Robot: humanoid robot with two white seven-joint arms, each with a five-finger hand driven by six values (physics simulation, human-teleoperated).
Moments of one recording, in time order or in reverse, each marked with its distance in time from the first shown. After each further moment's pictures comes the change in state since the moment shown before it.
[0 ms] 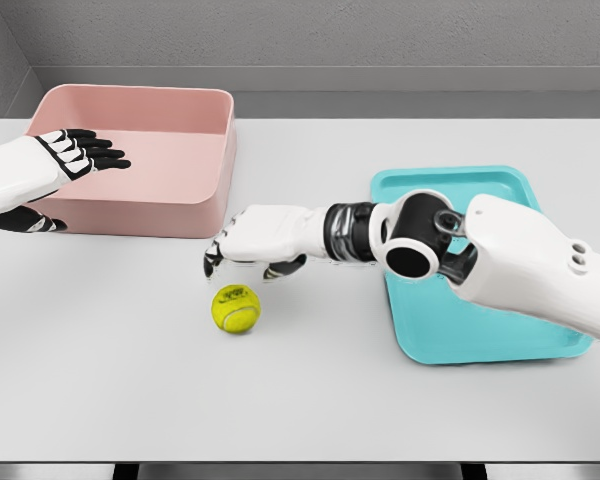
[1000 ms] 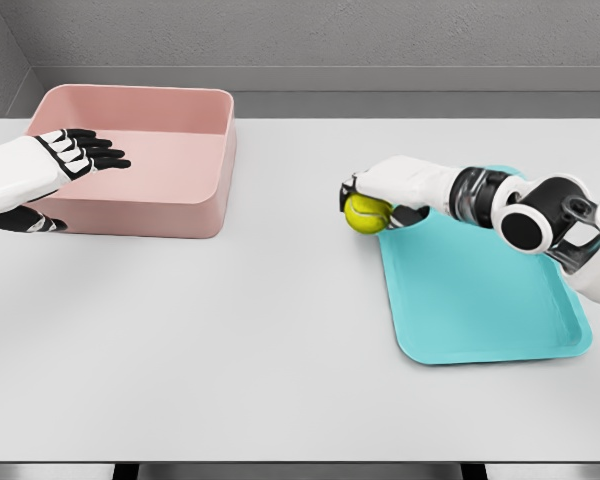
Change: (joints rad) left arm 0.000 0.001 0.000 -0.001 0.002 0.000 0.000; right arm 0.109 -0.247 -0.161 0.004 0.001 0.137 0.004
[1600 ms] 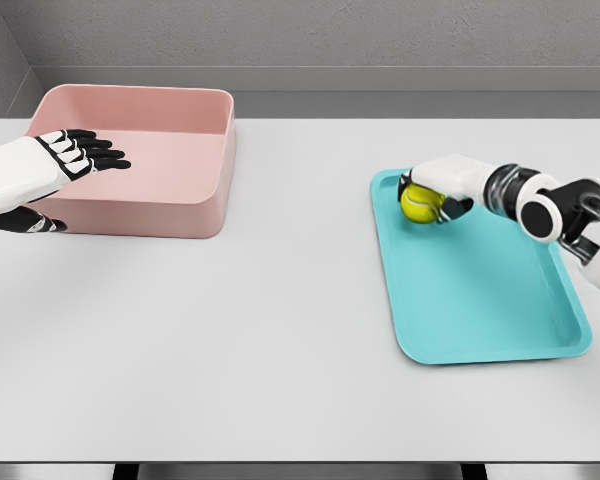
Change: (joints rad) left arm 0.002 0.001 0.000 -0.001 0.000 0.000 0.000; right arm -0.005 -0.034 0.034 0.180 -0.001 0.104 -0.033
